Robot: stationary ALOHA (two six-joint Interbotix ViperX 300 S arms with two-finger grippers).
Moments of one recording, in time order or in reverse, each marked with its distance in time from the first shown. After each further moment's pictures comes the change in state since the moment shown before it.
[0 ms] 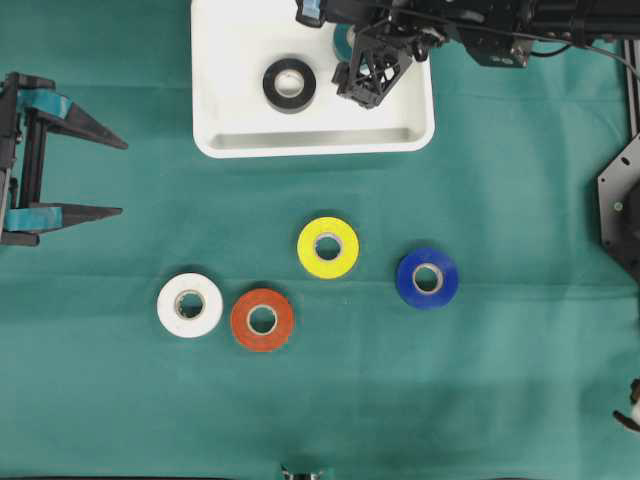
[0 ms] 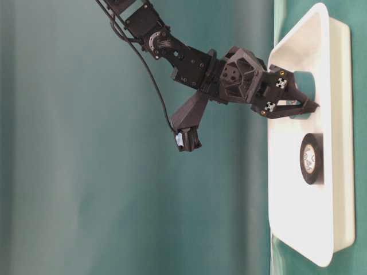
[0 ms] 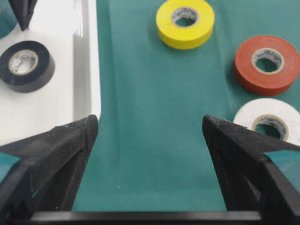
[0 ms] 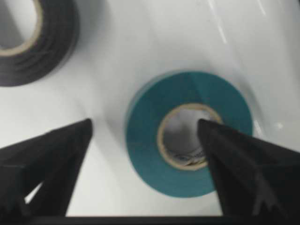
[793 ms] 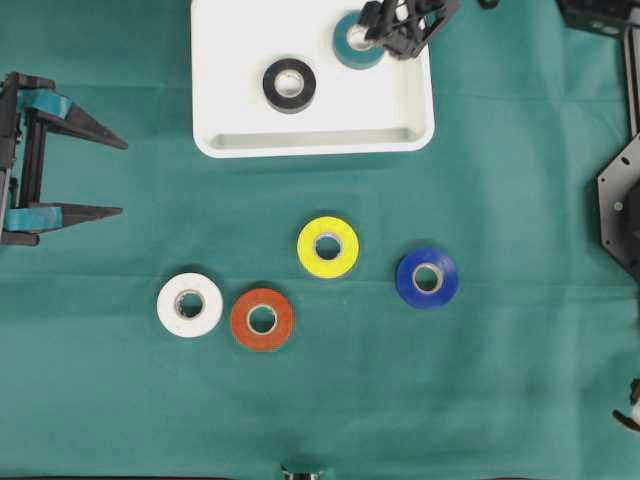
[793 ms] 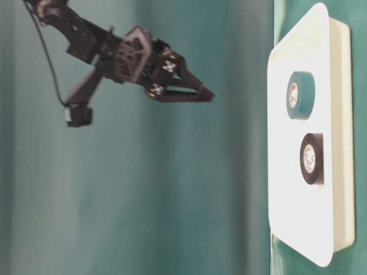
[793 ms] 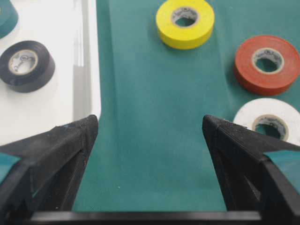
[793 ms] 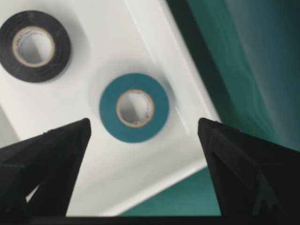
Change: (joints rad) left arm -0.002 0.000 0.002 0.000 -0.002 0.000; right arm -0.002 -0.322 -0.067 -0.041 0.265 -0.002
